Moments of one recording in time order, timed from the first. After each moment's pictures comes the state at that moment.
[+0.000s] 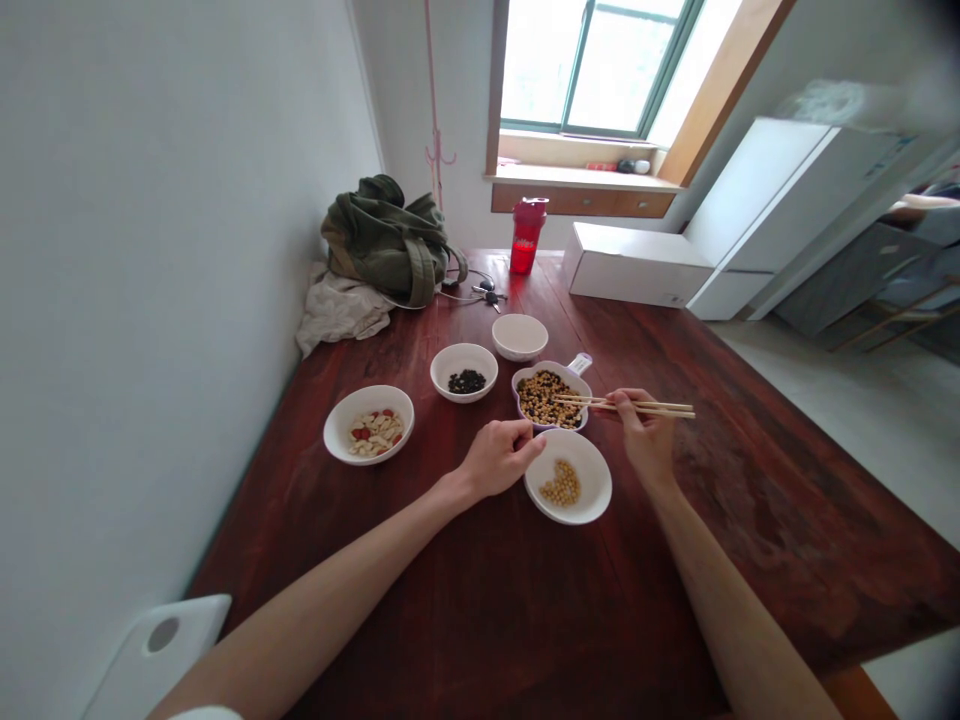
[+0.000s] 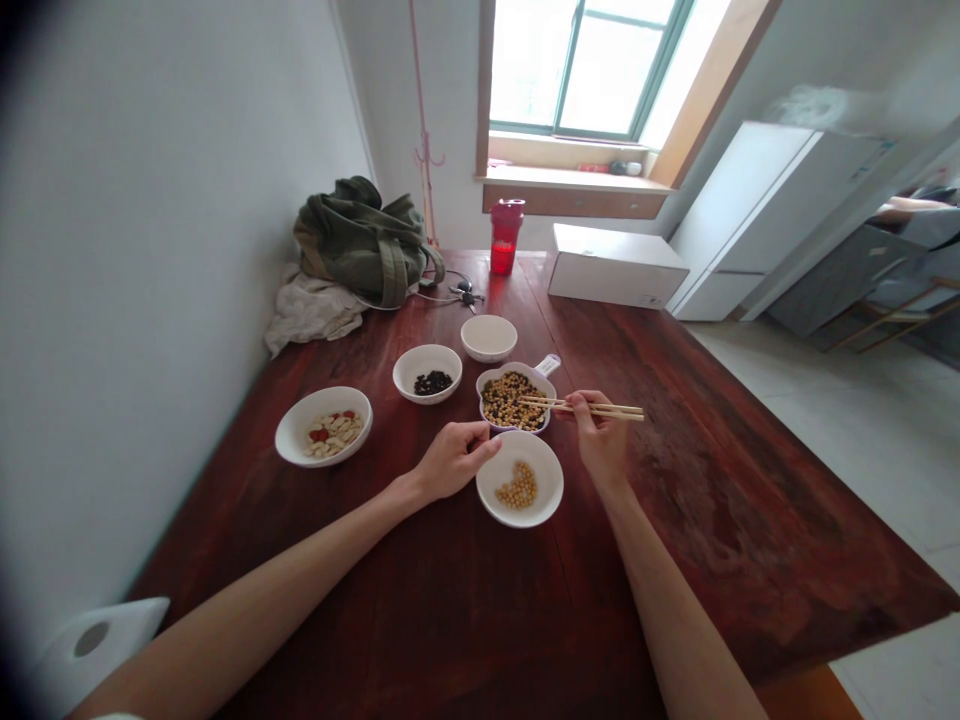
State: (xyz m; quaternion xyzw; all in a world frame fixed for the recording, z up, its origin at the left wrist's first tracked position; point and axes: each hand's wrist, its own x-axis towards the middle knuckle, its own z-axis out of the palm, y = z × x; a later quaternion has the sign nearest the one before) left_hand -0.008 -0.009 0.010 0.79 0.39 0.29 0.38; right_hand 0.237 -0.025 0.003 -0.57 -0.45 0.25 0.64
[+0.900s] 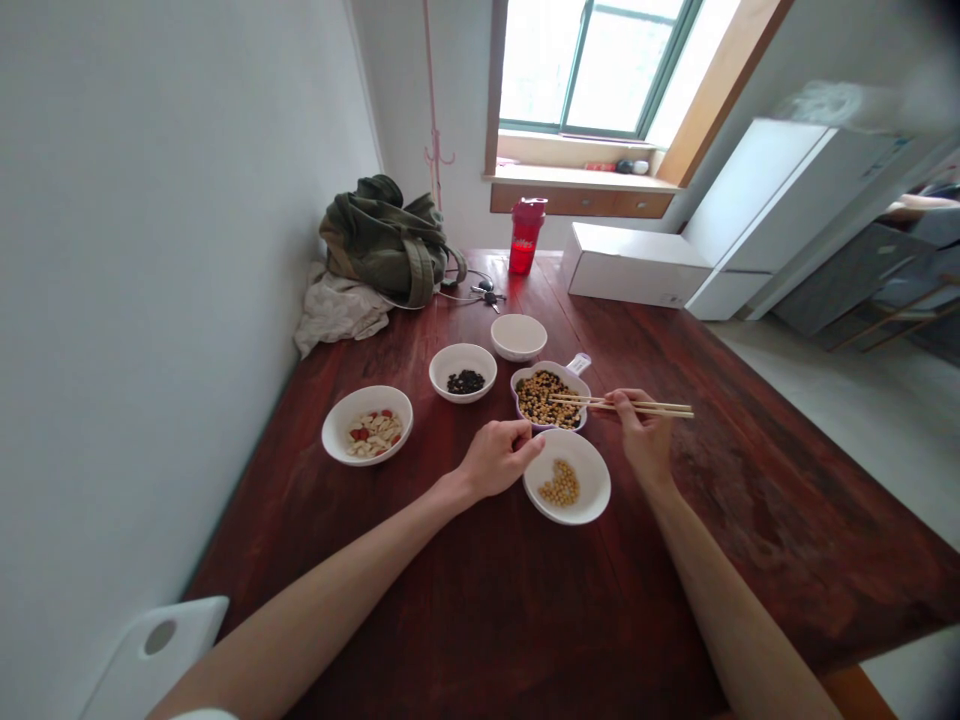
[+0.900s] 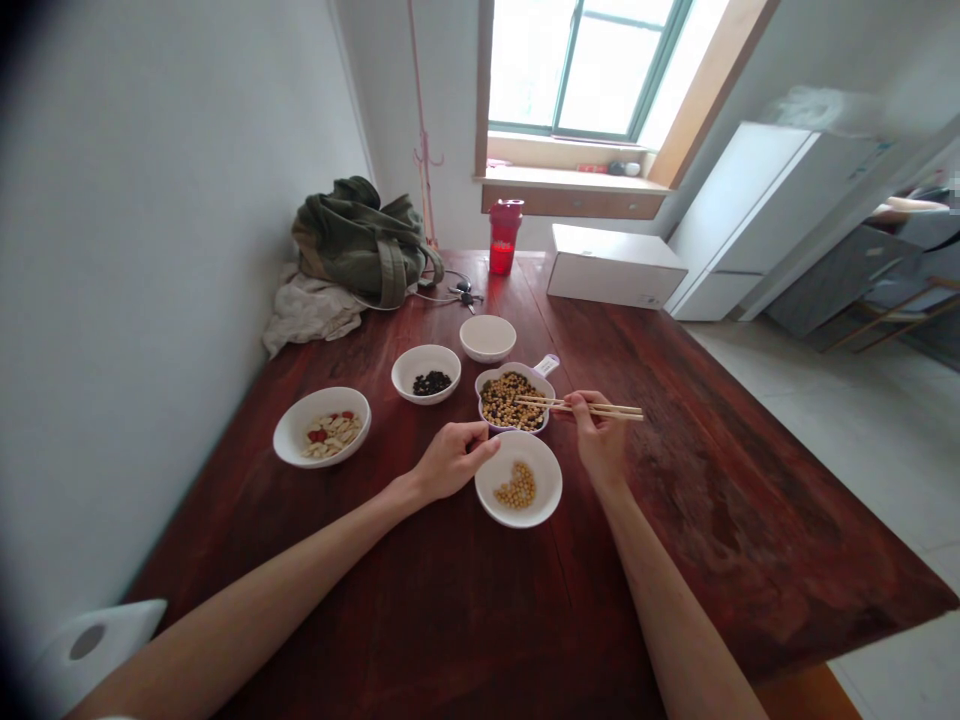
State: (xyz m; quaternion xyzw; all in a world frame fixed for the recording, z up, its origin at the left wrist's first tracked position) left_hand -0.008 -0.009 0.010 0.79 0.39 0.29 0.39; right_hand 0.235 -0.025 0.003 -0.56 -0.43 0.26 0.65
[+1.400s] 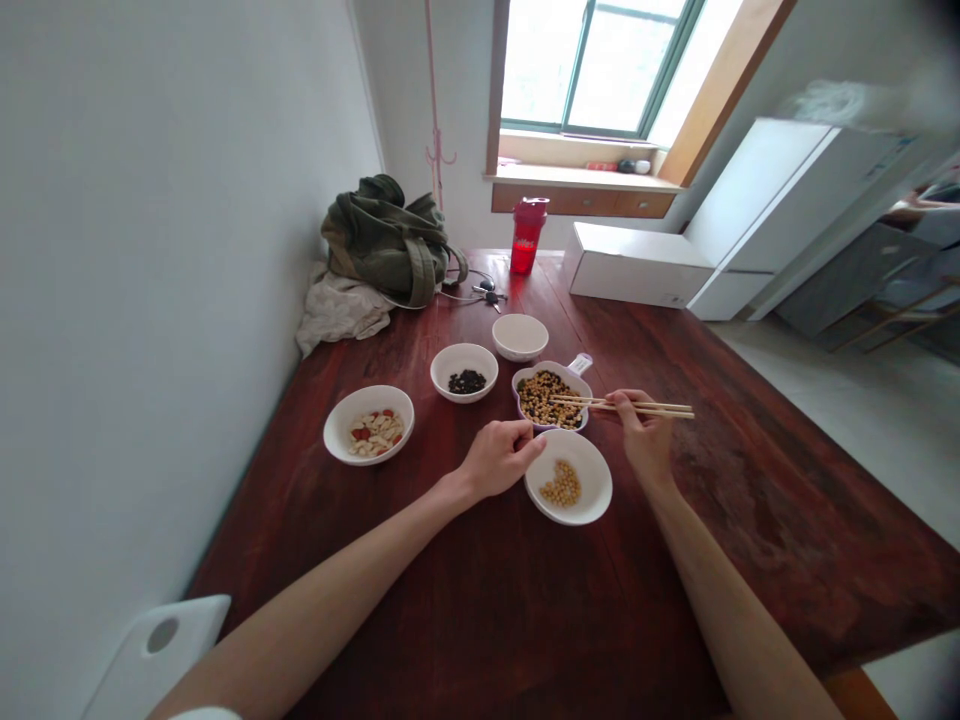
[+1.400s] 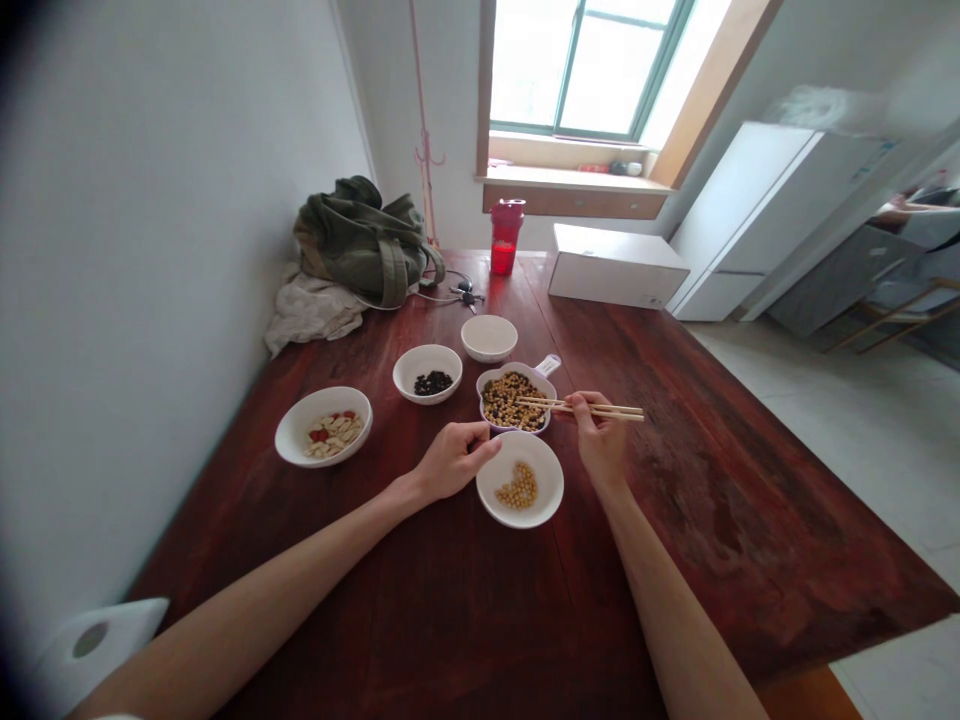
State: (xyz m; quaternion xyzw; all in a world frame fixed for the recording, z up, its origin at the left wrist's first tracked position) left_hand -0.008 -0.009 0.010 0.78 0.39 0.29 0.39; right_hand 0.235 -0.024 0.000 -0.56 -0.43 0.27 0.65
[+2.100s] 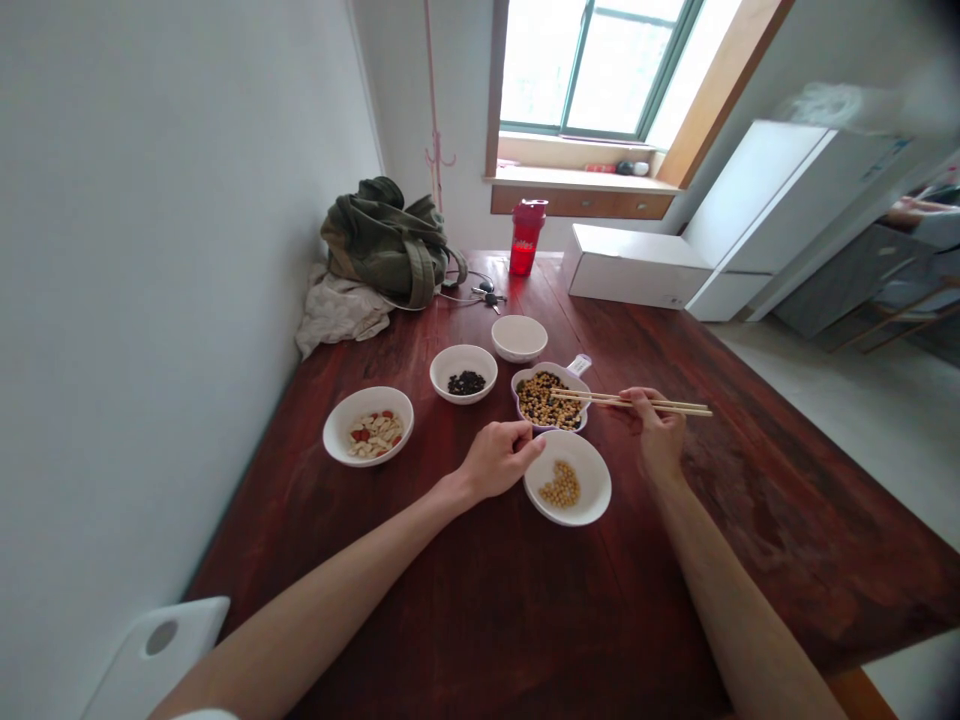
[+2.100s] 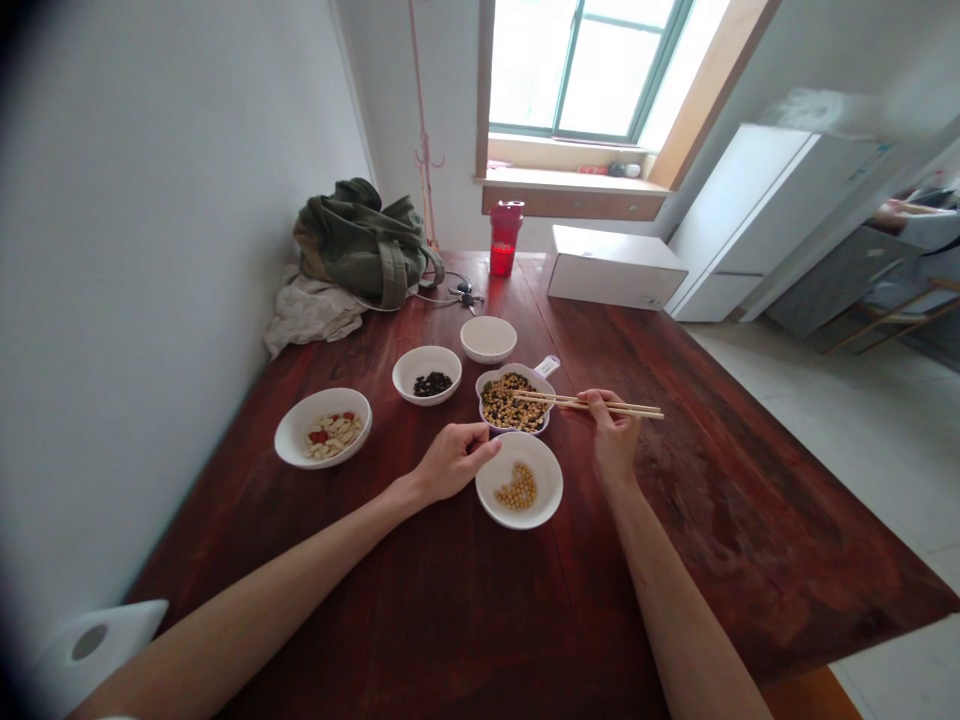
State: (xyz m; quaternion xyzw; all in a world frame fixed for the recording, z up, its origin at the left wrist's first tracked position) left_hand -0.008 -0.009 0.009 0.78 0.39 0.29 0.39; right_hand 0.245 -0.023 0.008 -0.52 -0.37 0.30 0.71
